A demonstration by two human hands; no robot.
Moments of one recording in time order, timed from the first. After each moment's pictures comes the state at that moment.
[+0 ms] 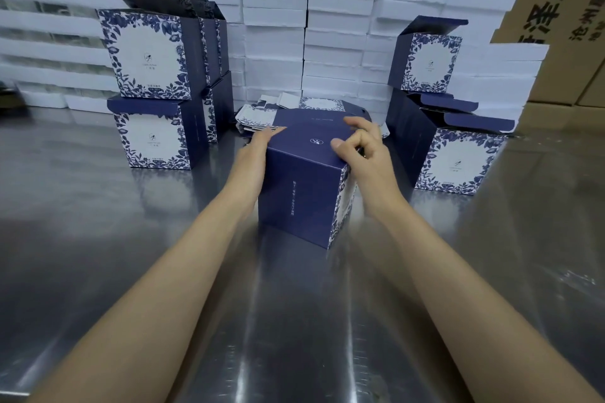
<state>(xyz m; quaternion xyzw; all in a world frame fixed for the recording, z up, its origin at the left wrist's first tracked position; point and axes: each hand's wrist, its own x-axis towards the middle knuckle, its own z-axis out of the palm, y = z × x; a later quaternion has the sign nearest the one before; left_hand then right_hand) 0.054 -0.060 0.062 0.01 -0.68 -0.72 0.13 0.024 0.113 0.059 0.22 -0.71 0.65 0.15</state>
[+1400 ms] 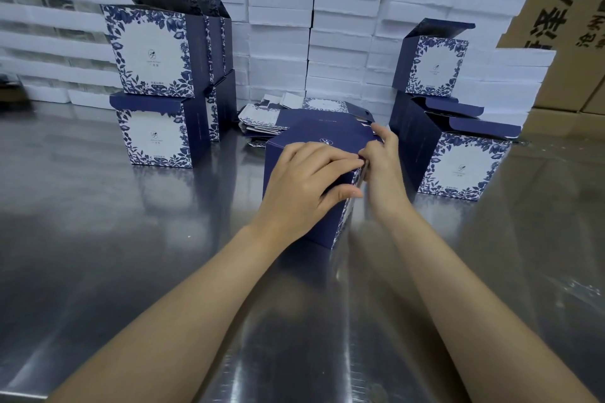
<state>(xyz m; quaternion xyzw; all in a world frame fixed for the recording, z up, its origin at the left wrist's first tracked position) 0.068 -0.020 0.047 -0.30 -0.79 -0.19 0.49 0.020 0.116 0.056 0.10 -0.69 0.70 0.14</state>
